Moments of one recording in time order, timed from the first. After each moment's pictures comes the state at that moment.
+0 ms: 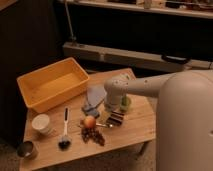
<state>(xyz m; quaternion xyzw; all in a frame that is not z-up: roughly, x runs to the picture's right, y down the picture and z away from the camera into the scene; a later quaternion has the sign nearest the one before) 0.016 0.138 0.837 -0.35 0.02 0.31 0.88</state>
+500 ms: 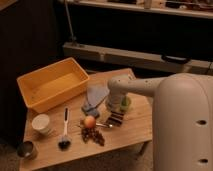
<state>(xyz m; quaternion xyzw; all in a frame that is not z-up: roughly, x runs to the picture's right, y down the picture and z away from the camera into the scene) 0.014 0.155 0.866 -0.39 0.00 0.30 0.87</state>
